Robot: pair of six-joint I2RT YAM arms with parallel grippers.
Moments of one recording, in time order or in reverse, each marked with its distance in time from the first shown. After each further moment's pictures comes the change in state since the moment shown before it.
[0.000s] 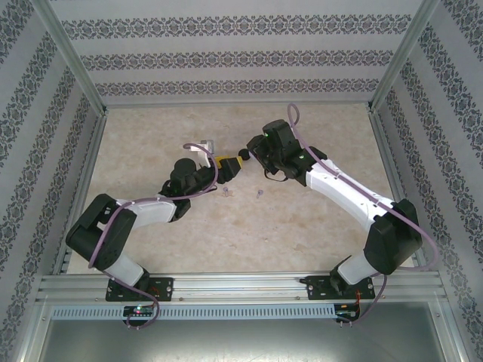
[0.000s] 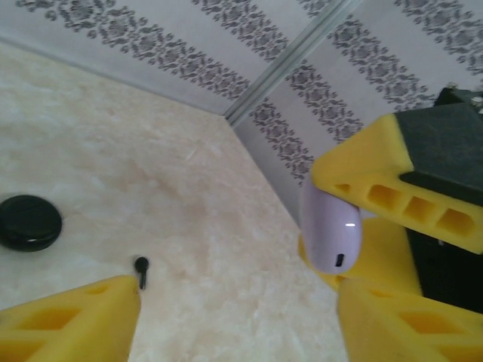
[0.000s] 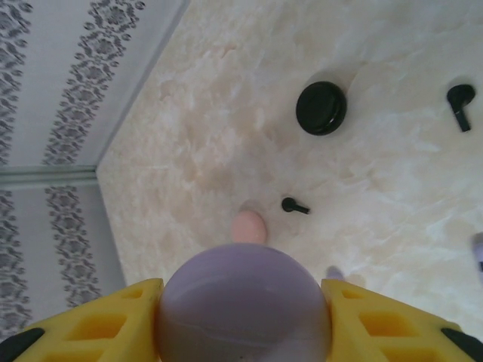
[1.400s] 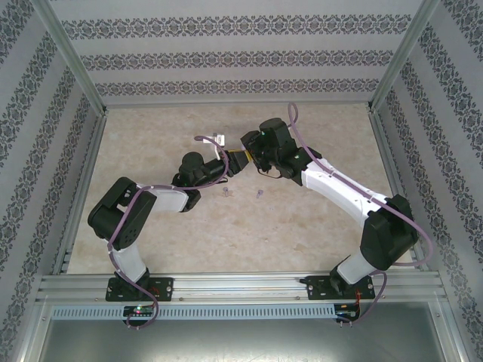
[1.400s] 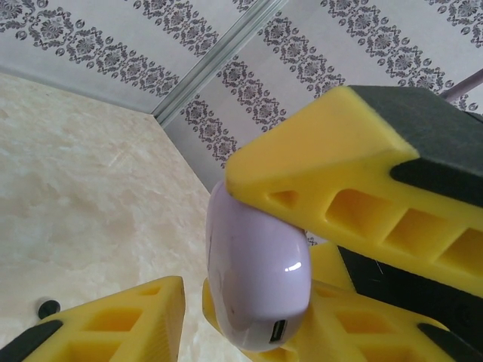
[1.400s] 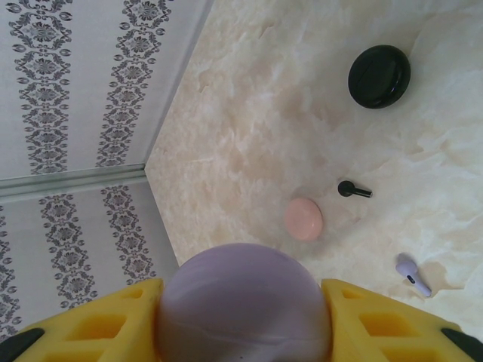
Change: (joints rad) left arm 0.000 0.196 0.136 0.188 0.146 -0.096; right arm 0.005 0.039 0.001 0.116 -0.057 0.119
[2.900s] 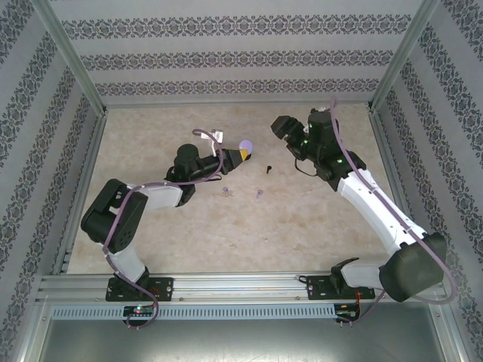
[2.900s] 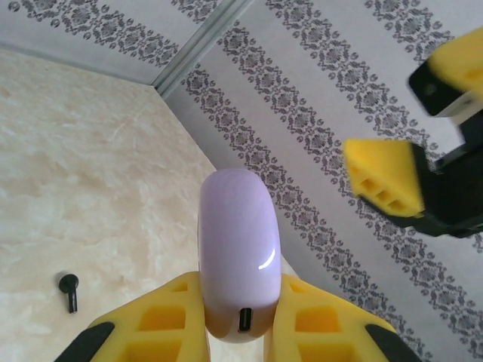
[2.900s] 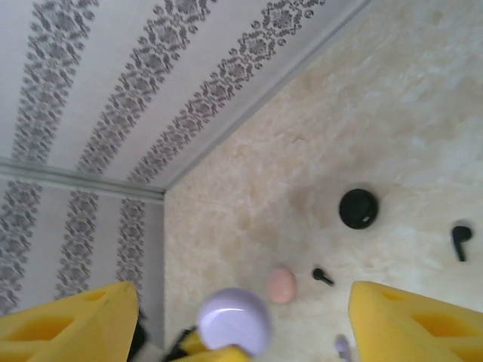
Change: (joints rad) left arm 0.071 -0.073 0.036 -0.202 0.167 0.074; right arm -0.232 -0.267 -0.128 0.024 -0.134 -0.465
